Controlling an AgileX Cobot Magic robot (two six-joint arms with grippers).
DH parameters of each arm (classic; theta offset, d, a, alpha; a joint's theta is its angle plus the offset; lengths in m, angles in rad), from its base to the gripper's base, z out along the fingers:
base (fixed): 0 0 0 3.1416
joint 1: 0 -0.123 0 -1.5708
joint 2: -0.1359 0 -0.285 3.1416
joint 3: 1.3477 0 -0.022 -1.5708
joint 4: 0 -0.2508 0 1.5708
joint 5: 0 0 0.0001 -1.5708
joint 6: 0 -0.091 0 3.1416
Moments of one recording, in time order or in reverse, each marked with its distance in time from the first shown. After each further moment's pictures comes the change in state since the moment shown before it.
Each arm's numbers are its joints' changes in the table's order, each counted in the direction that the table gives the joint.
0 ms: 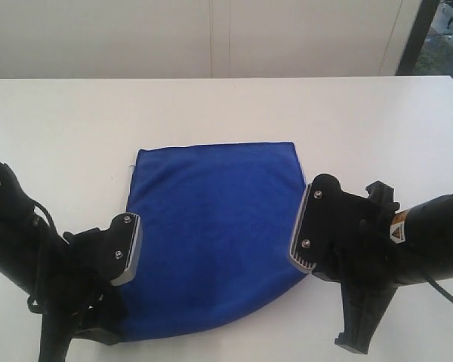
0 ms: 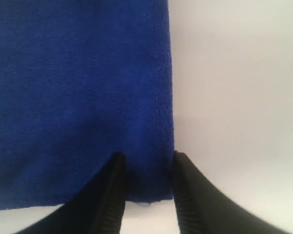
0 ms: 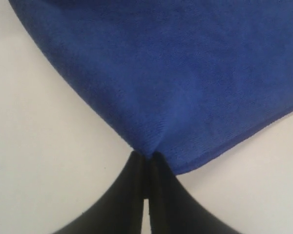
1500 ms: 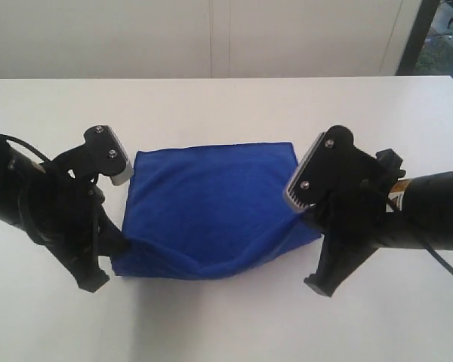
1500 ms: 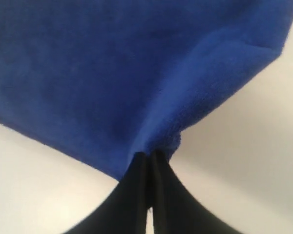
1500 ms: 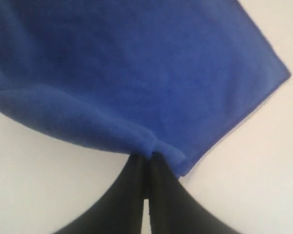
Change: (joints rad) left arm 0.000 0.177 -0.124 -0.189 -0.040 0.674; right arm 0.023 -0.002 -0.014 -0.002 -0.211 -0.159
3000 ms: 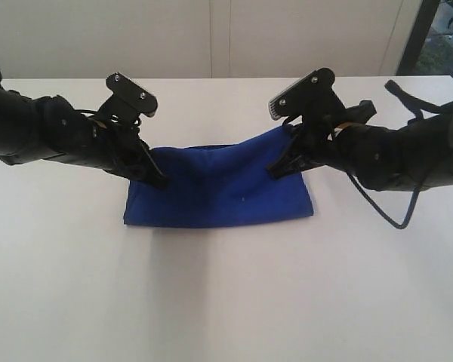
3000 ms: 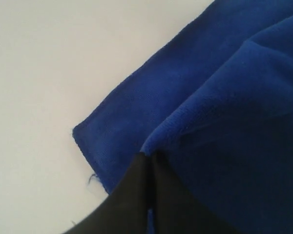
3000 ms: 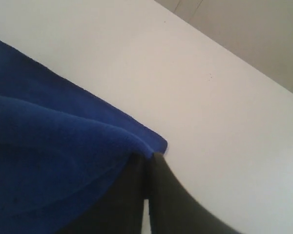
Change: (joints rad) left arm -0.015 -0.398 -0.258 -0.034 -0.580 0.212; right arm 0.135 -0.529 -0.271 -0.149 -0.579 -0.002
